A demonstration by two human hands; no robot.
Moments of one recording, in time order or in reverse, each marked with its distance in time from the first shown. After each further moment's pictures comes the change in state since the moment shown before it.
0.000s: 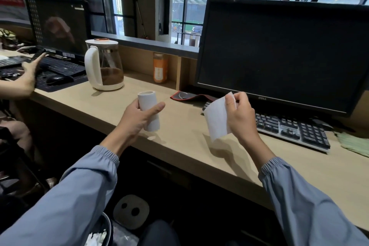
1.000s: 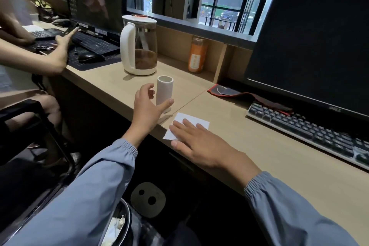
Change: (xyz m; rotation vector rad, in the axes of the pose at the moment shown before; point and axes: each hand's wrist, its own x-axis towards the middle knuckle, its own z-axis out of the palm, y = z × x) left_hand 0.080 -0.074 -0.089 0.470 0.374 0.195; right_hand -0.036 -0.032 0.181 -0.603 -1.044 -0.647
